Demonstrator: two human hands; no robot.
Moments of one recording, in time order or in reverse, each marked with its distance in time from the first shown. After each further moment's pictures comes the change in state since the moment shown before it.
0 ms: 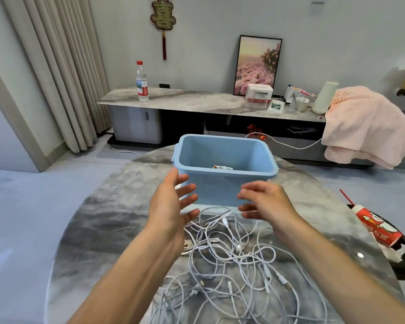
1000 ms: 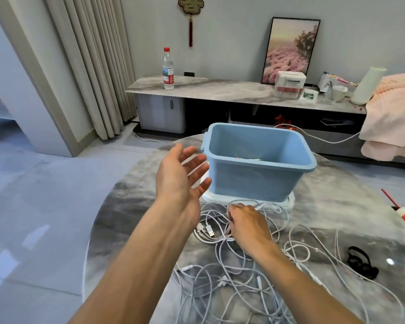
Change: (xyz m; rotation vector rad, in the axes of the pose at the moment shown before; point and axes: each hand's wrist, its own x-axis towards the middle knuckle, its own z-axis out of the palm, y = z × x) left_hand 0.008 0.035 -0.020 -0.190 0.049 0.045; right_hand 0.035 0.099 0.086 -1.259 -0.004 -0.578
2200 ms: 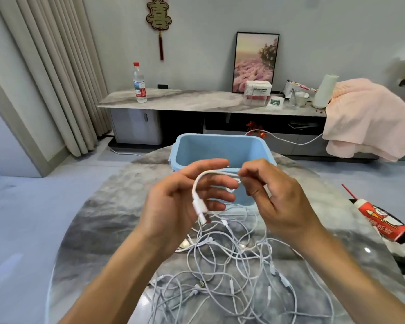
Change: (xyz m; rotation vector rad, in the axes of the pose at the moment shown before) left_hand -0.029 -0.025 0.015 0.173 -0.820 0.046; right_hand -0.050 0.046 -0.160 0.509 0.552 -0.419
